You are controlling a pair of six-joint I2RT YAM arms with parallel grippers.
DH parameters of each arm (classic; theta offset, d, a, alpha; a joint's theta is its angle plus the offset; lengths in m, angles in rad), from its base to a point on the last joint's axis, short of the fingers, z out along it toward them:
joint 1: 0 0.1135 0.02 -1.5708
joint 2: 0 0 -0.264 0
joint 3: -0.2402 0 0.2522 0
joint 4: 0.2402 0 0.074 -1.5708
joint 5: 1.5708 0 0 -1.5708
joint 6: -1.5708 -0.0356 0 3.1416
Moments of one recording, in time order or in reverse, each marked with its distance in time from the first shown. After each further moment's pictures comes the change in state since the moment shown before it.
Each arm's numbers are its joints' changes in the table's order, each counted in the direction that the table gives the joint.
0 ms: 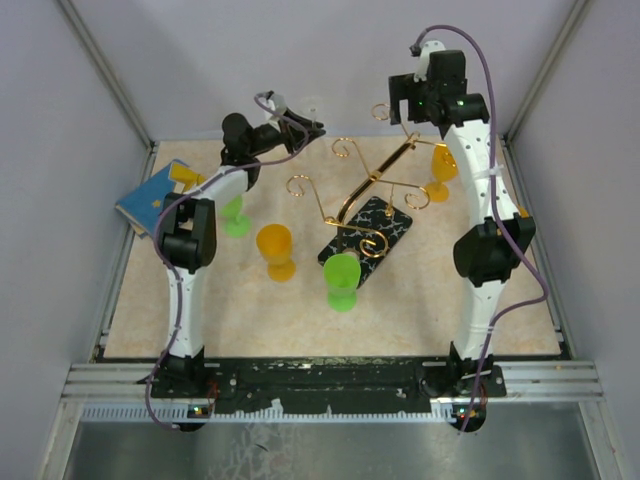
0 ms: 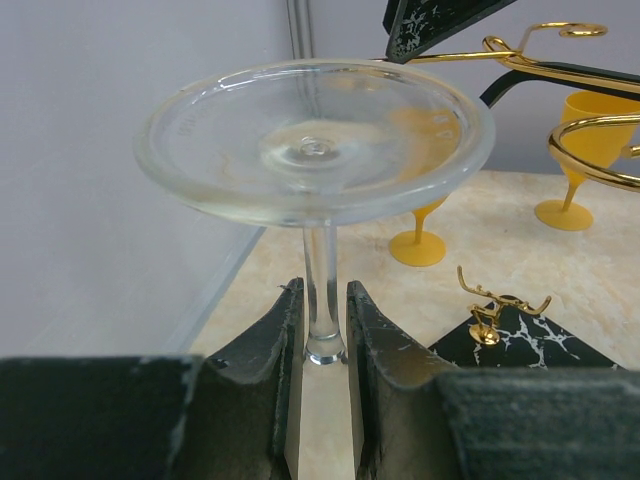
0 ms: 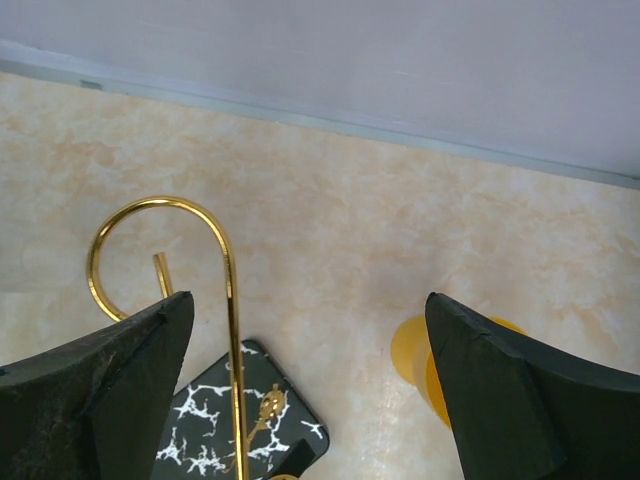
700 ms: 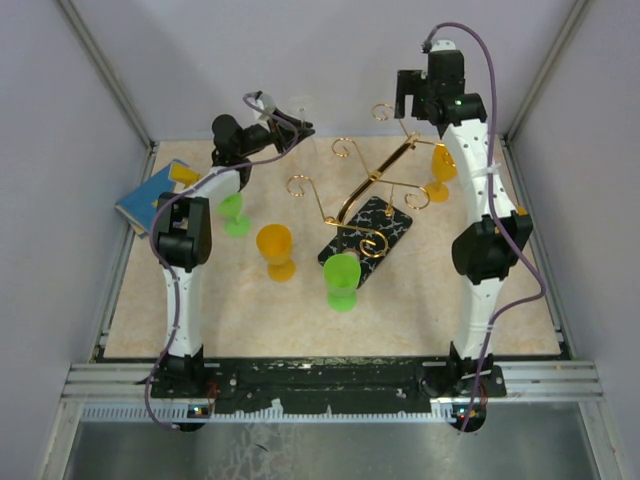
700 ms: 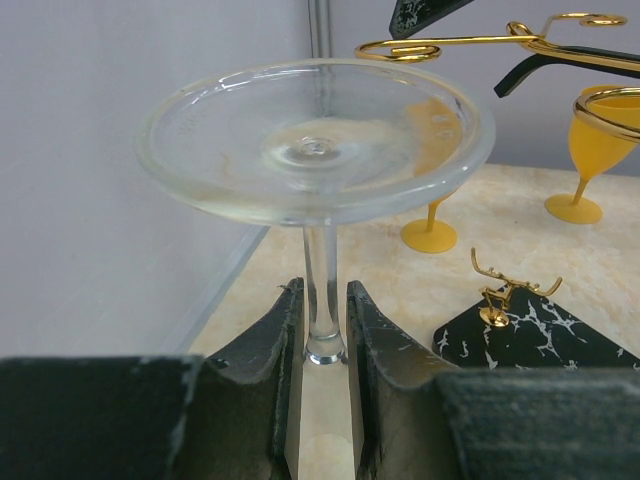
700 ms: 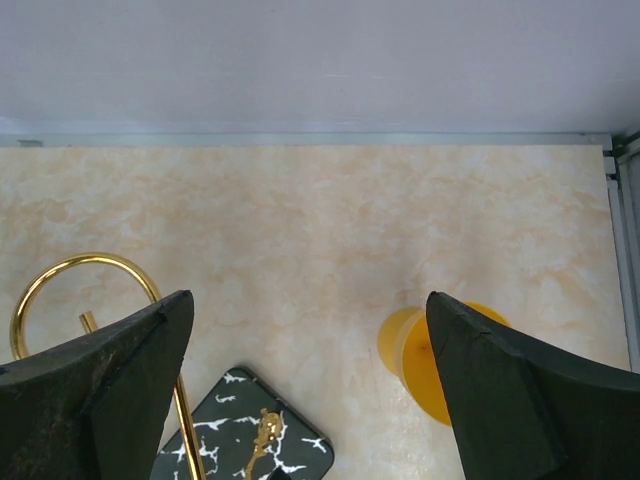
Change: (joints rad) left arm 0.050 0.000 0.023 -0.032 0.018 0.032; right arm 0.000 0.010 0.006 -0.035 0.185 -0.114
